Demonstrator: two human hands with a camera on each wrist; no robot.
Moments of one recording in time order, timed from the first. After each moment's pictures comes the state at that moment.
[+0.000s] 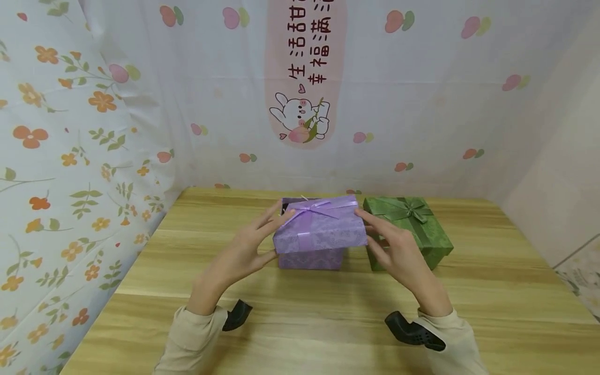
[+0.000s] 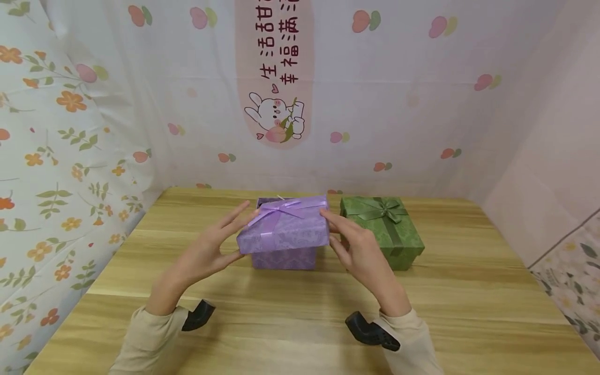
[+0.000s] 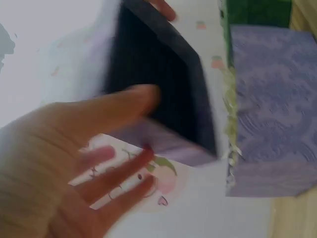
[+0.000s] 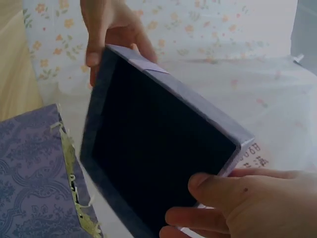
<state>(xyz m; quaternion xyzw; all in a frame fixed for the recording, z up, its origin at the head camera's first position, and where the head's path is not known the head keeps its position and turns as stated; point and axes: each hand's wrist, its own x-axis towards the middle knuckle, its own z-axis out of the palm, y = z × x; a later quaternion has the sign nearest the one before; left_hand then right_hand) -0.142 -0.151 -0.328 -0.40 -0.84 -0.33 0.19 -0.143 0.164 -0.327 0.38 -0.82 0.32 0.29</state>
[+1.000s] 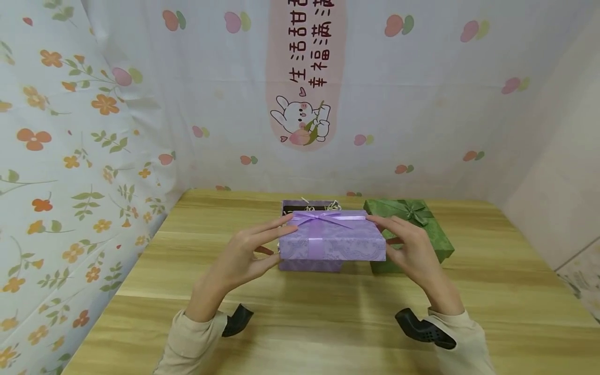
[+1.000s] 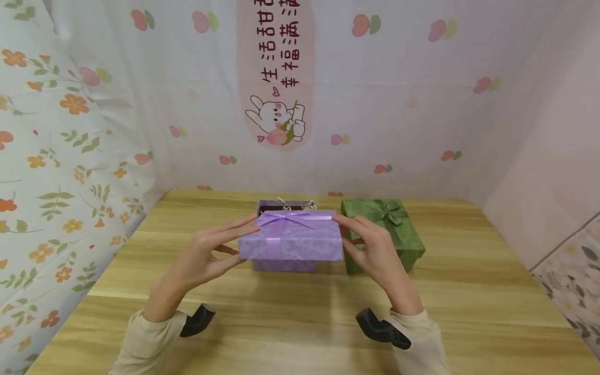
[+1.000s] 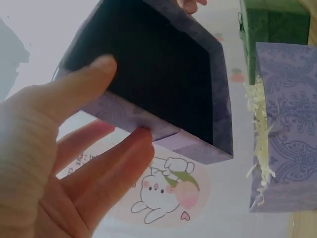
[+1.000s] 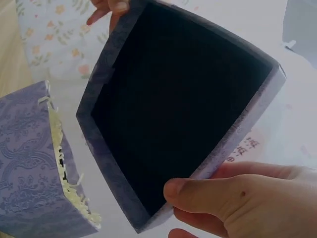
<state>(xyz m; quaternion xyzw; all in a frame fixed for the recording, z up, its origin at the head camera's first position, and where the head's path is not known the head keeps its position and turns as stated) -0.127 -0.148 -0.318 -0.44 -0.78 -0.41 0.18 -0.151 0.183 -0.327 0.35 -0.83 0.31 0.29</state>
